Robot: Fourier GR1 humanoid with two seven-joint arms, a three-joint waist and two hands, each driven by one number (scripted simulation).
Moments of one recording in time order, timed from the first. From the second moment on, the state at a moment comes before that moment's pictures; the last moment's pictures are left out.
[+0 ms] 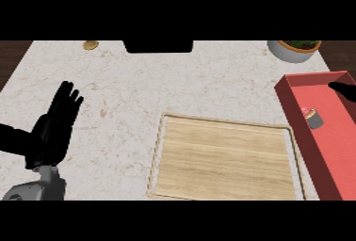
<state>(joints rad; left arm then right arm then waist) -0.10 0.10 0.11 -1.66 0.11 0.07 0.22 -0.42 -0.34 -0.50 -1.43 0.54 -0.20 0.17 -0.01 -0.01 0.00</state>
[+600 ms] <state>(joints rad) -0.11 0.09 0.10 -1.67 0.09 0.08 0.24 -0.24 -0.35 -0.74 -1.56 0.16 -0.13 0.06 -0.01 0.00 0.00</state>
